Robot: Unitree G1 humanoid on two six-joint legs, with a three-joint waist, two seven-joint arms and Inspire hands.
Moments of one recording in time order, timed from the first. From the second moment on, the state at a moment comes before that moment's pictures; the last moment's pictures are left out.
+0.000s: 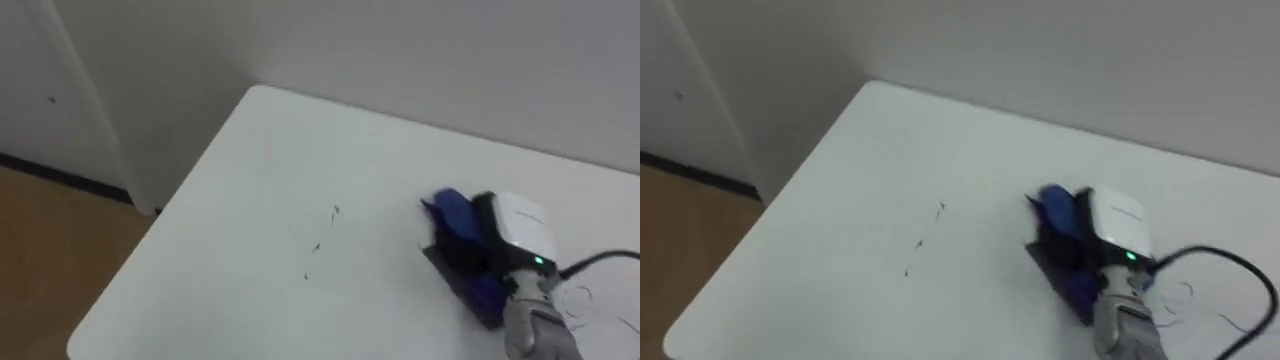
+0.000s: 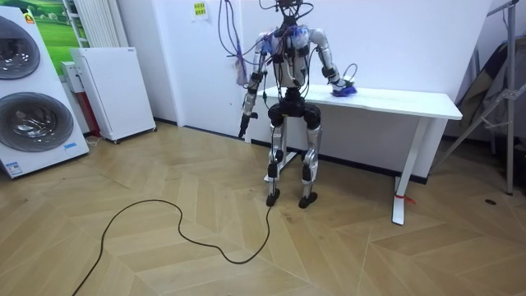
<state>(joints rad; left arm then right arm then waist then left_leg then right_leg) 0.38 0.27 0.23 0.94 0.31 0.12 0.02 0.12 -0.38 -0.04 0.69 -0.85 -0.05 -0.57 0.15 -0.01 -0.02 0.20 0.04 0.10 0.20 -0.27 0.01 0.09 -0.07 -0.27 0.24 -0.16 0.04</state>
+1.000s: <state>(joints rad) 0.19 0.30 0.12 1.02 0.30 0.08 0.07 -0.20 -0.22 0.32 0.66 -0.79 -0.07 -0.44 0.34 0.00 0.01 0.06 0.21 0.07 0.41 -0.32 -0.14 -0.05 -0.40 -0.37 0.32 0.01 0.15</state>
